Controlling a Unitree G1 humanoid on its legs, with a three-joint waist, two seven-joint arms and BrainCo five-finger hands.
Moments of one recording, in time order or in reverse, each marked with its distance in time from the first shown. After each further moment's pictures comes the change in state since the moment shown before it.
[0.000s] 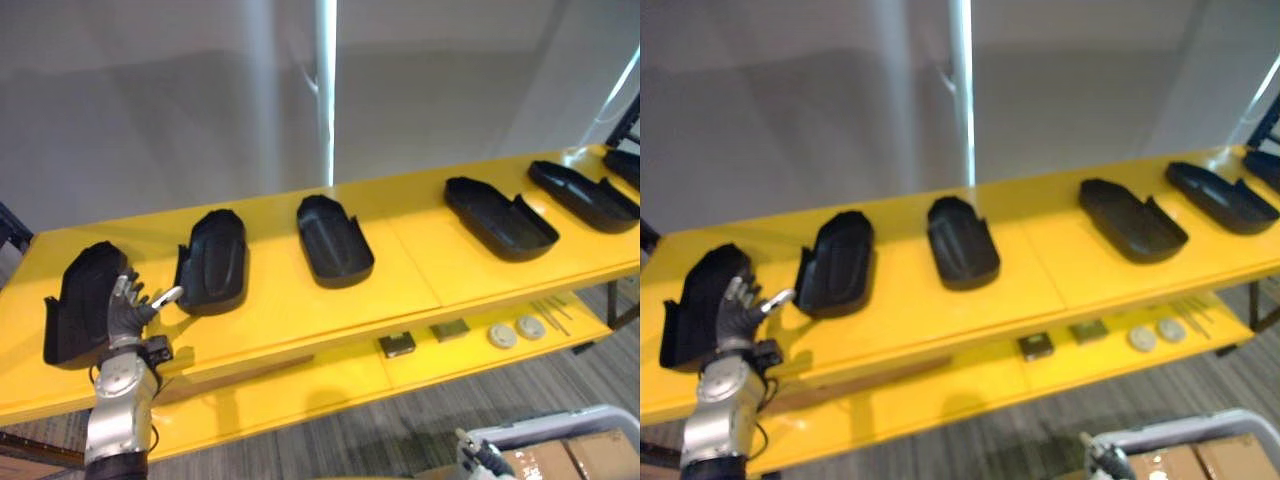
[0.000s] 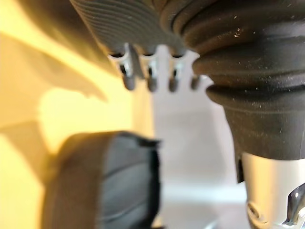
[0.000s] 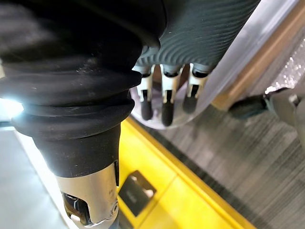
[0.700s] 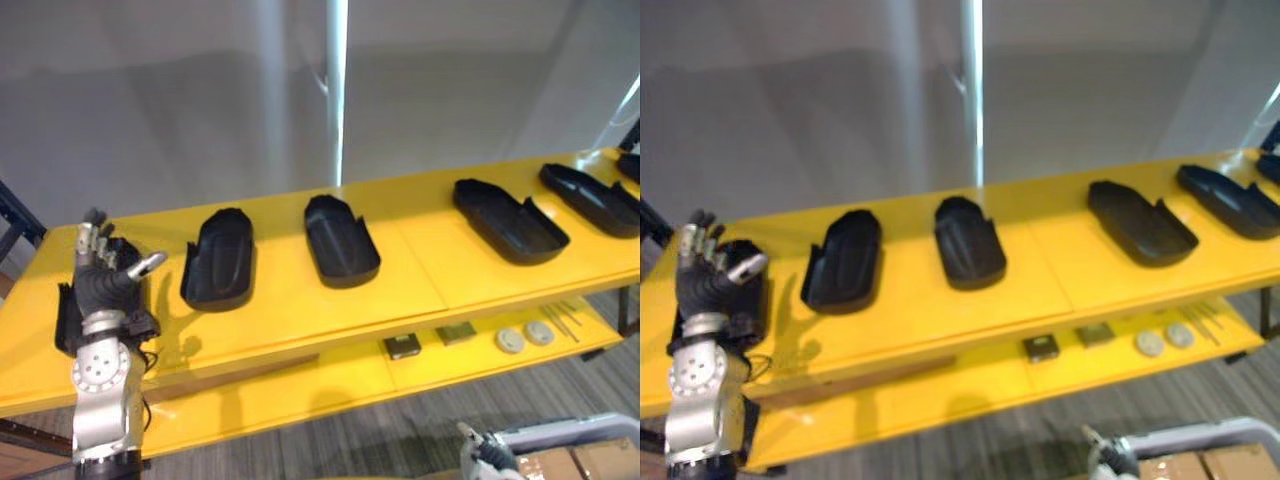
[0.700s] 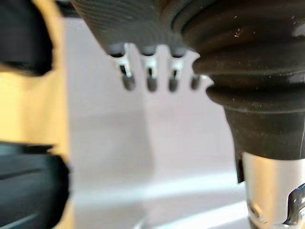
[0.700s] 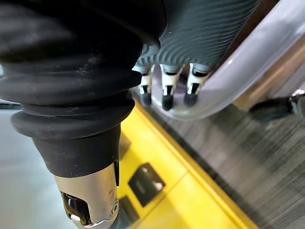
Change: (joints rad) left arm 0.001 0.000 0.038 -0.180 -0.007 -0.170 -0.011; right arm 0.010 -0.013 0.059 -0.028 -0.020 -0.045 -0.008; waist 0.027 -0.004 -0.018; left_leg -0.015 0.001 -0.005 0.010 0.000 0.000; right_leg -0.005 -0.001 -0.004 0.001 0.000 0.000
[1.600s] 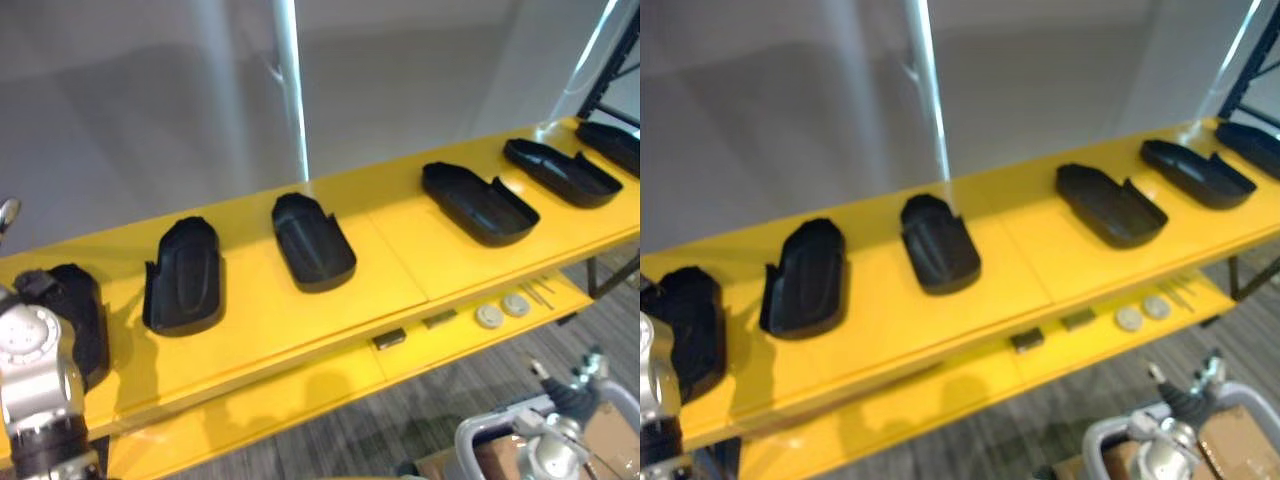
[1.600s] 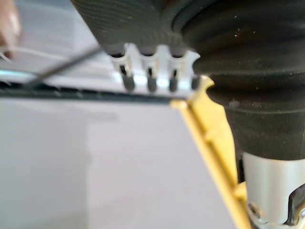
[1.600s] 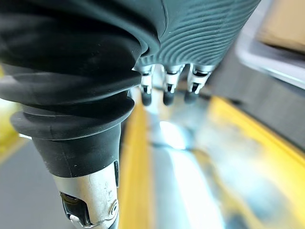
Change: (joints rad) left arm -0.020 0.078 0.209 -0.050 0.078 -0.129 0.420; right arm 0.130 0.021 -0.024 -0.543 -0.077 -0.180 -0.232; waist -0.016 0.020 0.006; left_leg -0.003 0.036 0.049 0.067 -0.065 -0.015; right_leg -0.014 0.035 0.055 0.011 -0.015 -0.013
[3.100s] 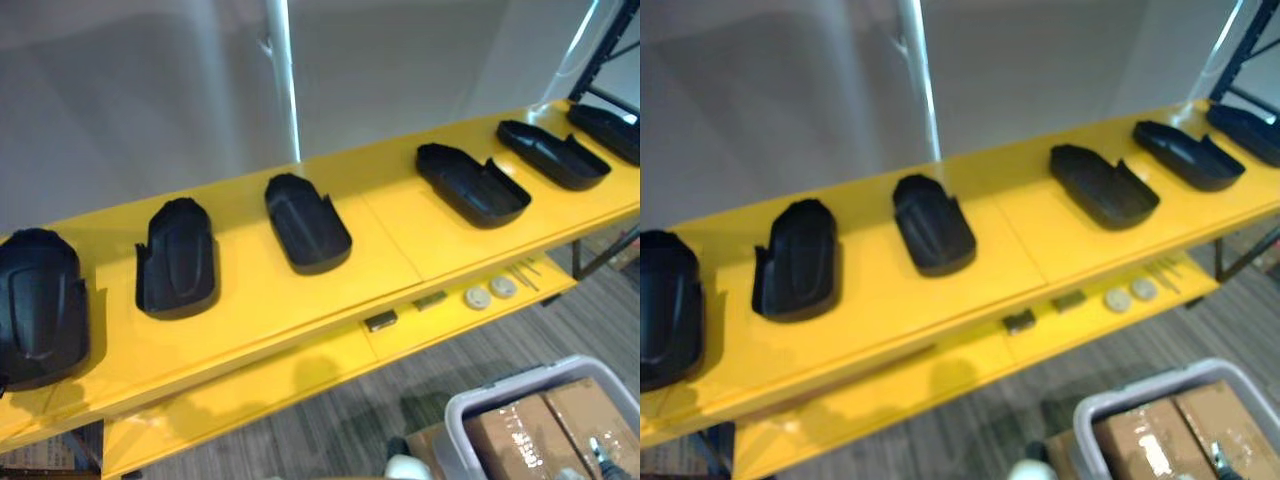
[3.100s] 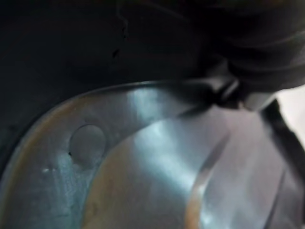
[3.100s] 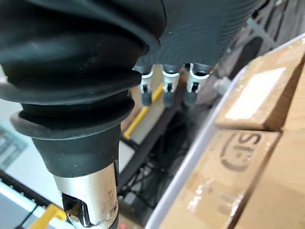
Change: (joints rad) left arm -0.133 0.544 -0.132 0.963 0.366 0.414 -0.631; right arm -0.007 -0.055 -0.224 0.306 -0.251 -0.049 -0.565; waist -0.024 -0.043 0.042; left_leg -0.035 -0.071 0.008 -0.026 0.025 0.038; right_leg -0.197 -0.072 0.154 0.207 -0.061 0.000
